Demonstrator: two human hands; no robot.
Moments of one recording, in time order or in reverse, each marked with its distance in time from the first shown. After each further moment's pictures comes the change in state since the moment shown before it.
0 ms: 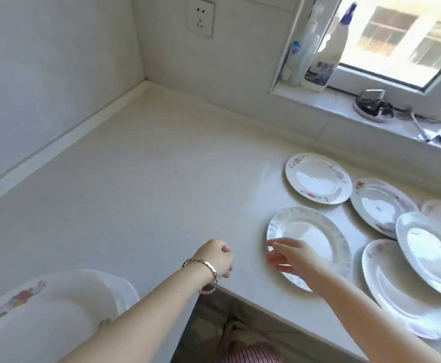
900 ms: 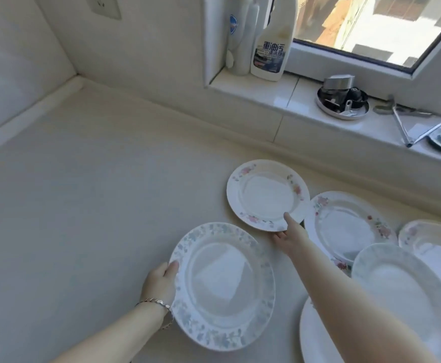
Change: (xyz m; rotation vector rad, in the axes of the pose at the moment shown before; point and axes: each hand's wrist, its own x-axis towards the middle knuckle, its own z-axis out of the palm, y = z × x) left_hand 0.105 0.079 0.118 -0.367 0.468 -0.114; right_hand 0.223 -0.008 -0.211 0.932 0.264 0.252
